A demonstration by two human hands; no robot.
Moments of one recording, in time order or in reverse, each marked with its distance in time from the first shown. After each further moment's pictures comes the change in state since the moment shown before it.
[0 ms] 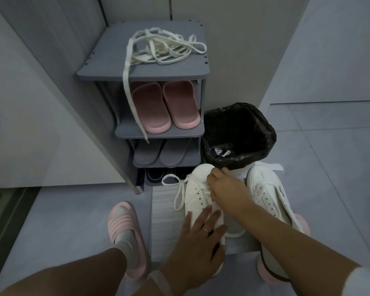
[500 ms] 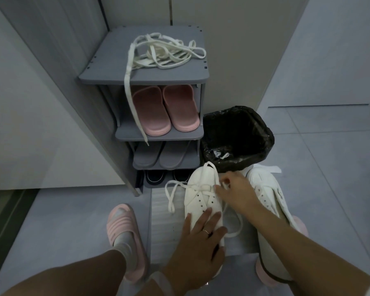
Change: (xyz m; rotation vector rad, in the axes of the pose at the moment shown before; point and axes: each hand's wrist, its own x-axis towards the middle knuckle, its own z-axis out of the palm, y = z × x) left_hand 0.001 0.000 0.004 0.007 0.051 0.016; right_hand -0.004 0.025 0.015 0.569 0.024 0.439
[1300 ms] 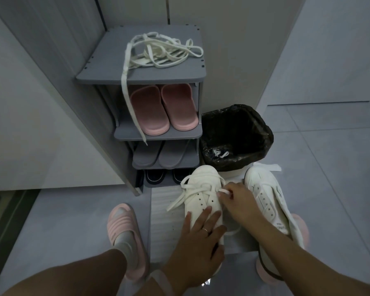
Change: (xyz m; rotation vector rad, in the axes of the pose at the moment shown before) left_hand 0.001 0.001 0.002 0.011 0.005 0.004; right_hand -0.018 0.020 0.014 0.003 -0.024 0.106
